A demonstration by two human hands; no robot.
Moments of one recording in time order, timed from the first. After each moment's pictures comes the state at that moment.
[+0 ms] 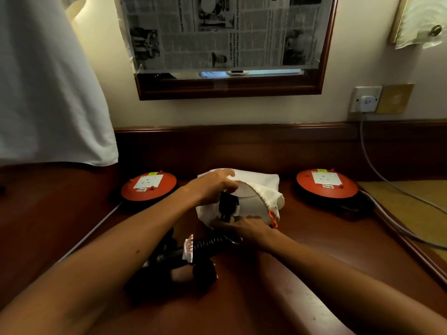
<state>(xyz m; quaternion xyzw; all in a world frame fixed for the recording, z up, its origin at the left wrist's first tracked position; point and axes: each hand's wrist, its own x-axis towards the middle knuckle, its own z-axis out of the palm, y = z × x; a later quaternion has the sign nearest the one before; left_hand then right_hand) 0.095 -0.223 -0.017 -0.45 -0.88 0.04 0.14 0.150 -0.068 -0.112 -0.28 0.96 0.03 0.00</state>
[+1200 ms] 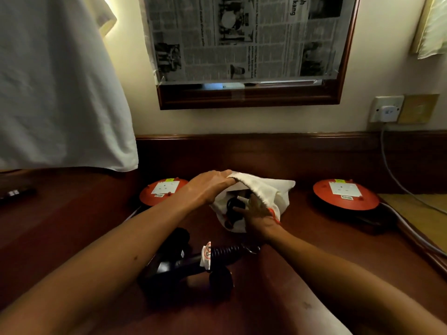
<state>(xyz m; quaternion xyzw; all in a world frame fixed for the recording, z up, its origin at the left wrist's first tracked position) 0.095 -0.262 0.006 -0.39 -0.90 0.11 0.15 0.111 -0.089 -0.105 -0.11 0.99 -0.06 -0.01</state>
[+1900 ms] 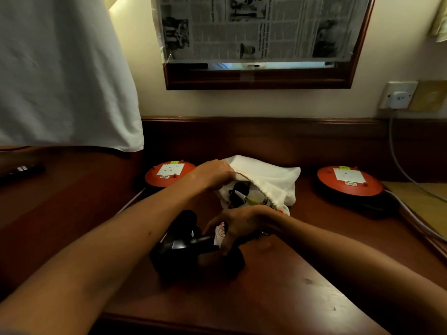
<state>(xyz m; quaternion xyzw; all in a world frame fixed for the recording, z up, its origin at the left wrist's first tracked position) 0.106 -0.264 0.000 -0.34 -0.93 0.16 0.06 0.184 -0.148 -0.036 -0.27 0.89 -0.20 0.32</state>
